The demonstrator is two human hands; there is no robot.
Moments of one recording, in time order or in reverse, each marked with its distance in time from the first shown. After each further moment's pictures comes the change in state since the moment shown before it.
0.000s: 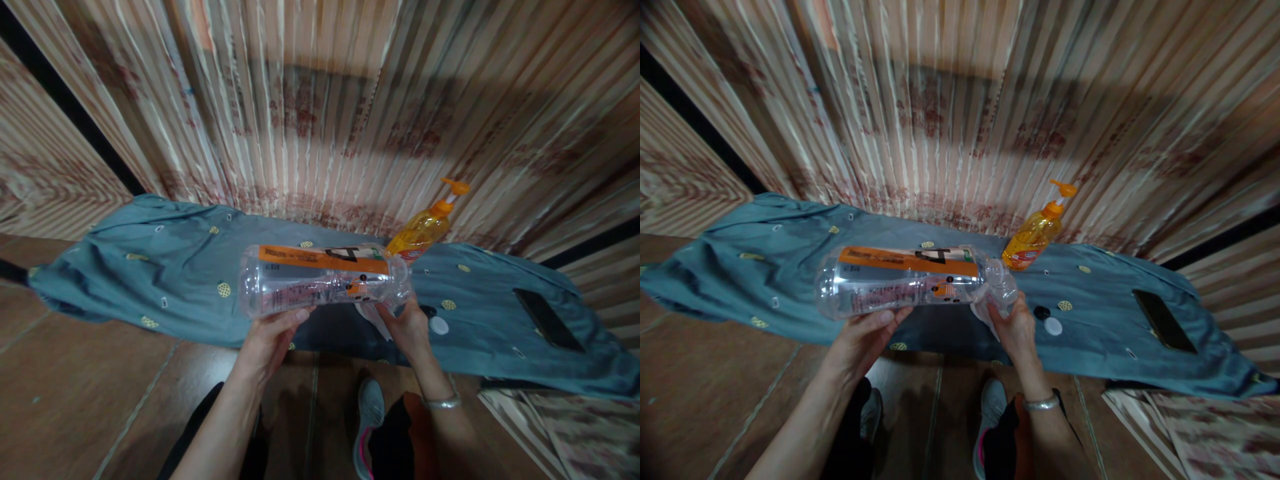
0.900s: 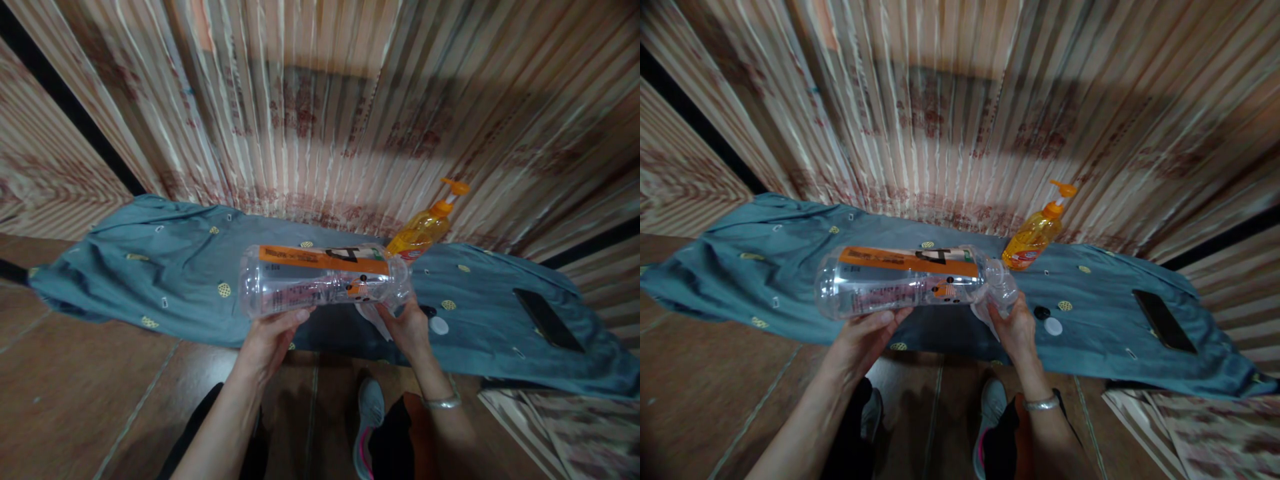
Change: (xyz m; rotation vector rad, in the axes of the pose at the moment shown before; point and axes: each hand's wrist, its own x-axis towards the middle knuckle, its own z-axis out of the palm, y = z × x) left_hand -0.002 0.002 0.000 0.014 -0.004 -0.015; right_hand 0.000 0.001 0.000 -0.016 -0.001 0.012
